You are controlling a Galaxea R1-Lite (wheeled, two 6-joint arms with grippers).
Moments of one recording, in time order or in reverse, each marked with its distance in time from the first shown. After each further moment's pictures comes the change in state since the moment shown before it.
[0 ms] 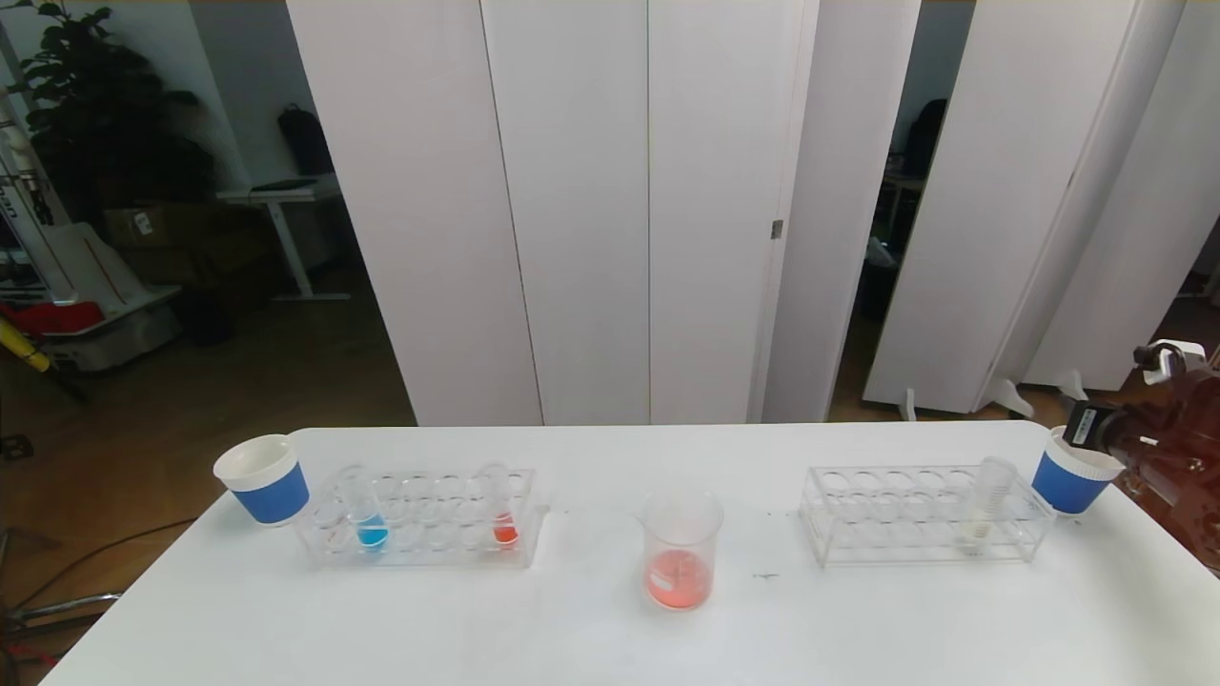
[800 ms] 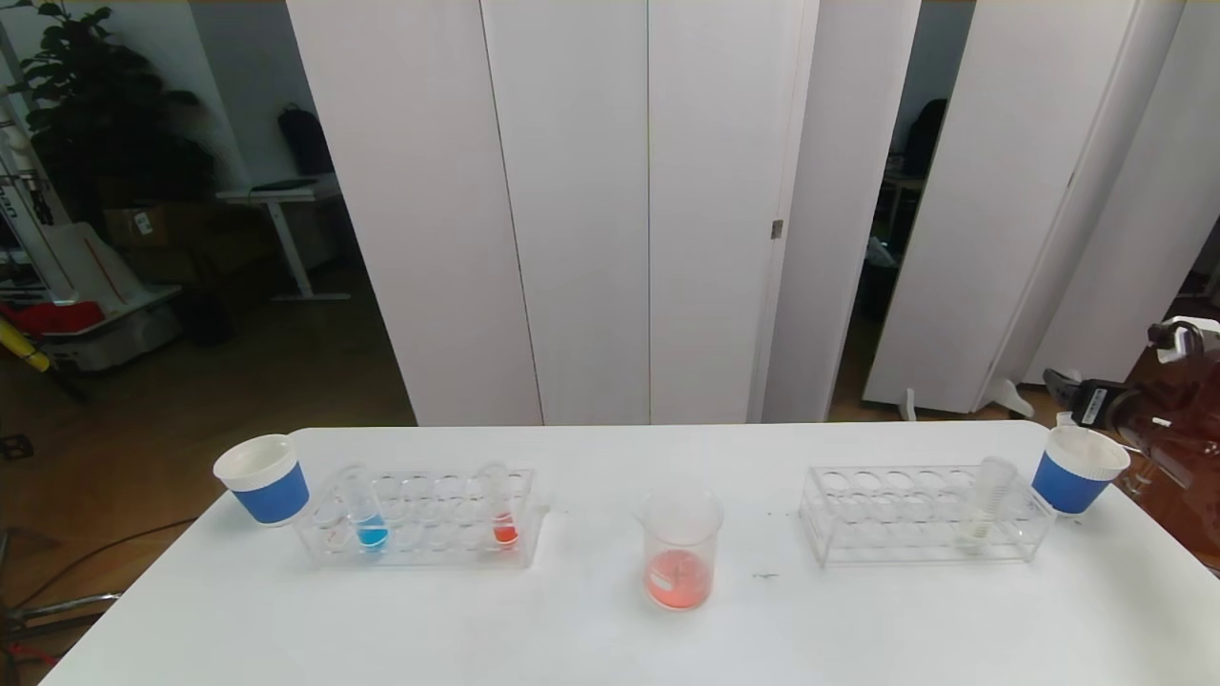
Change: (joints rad) left arm 0.000 0.000 0.000 0.000 0.000 0.000; right arm 0.002 -0.055 -0.026 0.014 0.014 -0.005
